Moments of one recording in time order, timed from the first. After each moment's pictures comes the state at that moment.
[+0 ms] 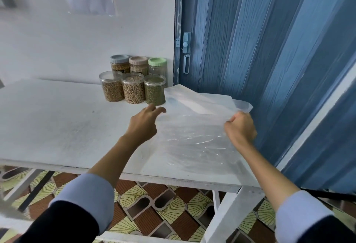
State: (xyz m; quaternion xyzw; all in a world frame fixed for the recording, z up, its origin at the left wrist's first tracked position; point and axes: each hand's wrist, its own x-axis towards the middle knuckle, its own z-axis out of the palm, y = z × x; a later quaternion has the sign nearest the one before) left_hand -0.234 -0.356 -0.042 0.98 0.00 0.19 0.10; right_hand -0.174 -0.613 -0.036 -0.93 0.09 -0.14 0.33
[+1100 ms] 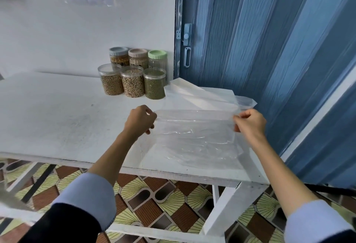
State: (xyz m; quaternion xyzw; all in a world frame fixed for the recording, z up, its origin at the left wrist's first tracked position) left_hand -0.235 -0.360 -0.042 0.88 0.20 0.11 0.41; right_hand -0.164 -0.641 -0.046 -0.83 0.07 -0.13 0.54
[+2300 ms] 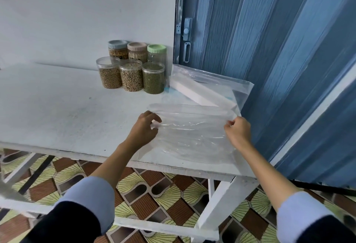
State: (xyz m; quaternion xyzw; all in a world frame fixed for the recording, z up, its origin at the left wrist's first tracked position) left_hand -0.243 -0.360 -0.105 0.93 0.00 0.18 0.32; right_hand -0.163 -0.640 -0.089 -0.92 0.00 -0.10 0.38
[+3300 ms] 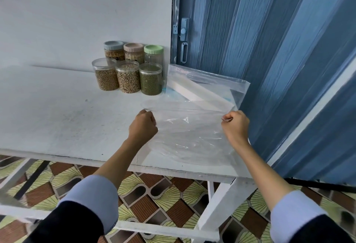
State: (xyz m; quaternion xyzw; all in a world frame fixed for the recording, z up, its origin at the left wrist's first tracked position) left_hand -0.230 -0.376 -0.083 0.93 0.16 0.14 0.29; right_hand -0.163 -0.629 -0.077 -0.89 -0.03 -0.19 0.42
